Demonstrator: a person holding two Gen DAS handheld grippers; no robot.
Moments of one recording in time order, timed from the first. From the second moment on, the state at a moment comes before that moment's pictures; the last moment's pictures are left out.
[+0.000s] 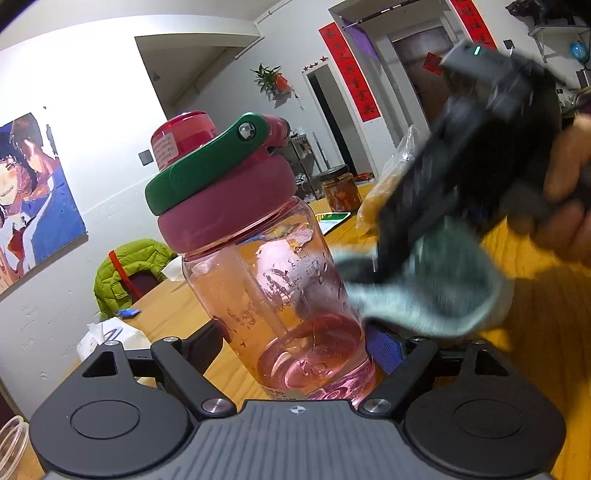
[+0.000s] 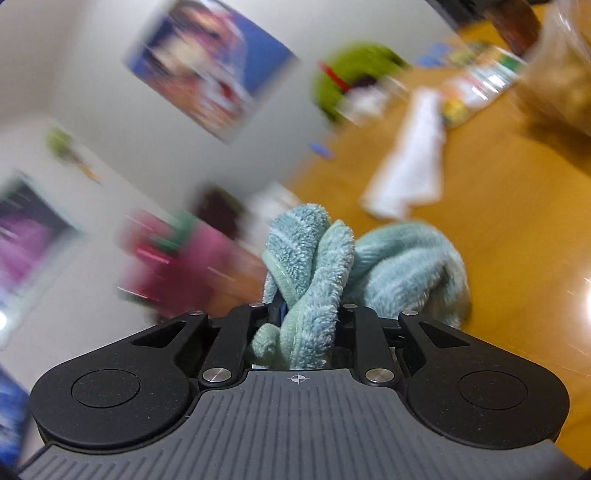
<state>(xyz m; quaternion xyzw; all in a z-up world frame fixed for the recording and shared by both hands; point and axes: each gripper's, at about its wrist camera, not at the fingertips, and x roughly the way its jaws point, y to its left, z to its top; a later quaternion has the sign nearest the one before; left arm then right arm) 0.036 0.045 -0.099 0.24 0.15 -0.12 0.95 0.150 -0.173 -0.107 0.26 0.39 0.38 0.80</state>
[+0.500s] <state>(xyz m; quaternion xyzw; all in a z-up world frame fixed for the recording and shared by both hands) 0.004 0.032 -0.090 0.25 0.17 -0.12 0.95 0.153 -0.181 -0.097 0.33 0.31 0.40 0.79</state>
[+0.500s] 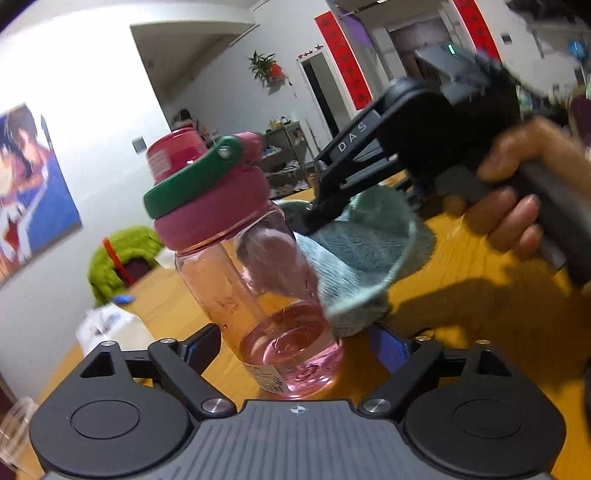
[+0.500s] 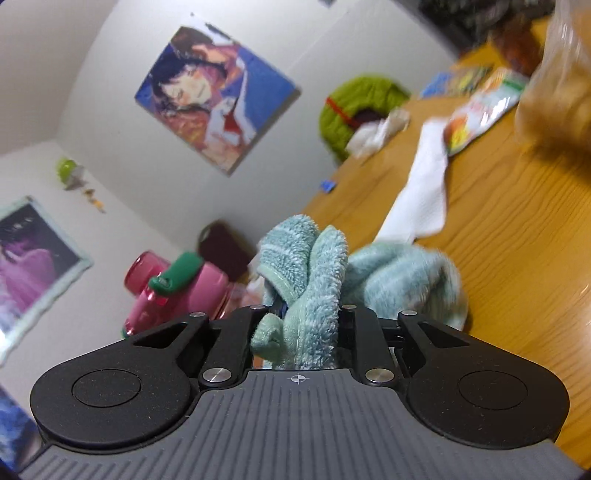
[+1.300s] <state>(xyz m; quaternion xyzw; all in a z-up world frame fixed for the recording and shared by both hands) 0.020 0.032 -0.098 0.26 0.15 -0.12 0.95 0.120 -0.219 -0.070 0.38 0.21 0.46 0.77</state>
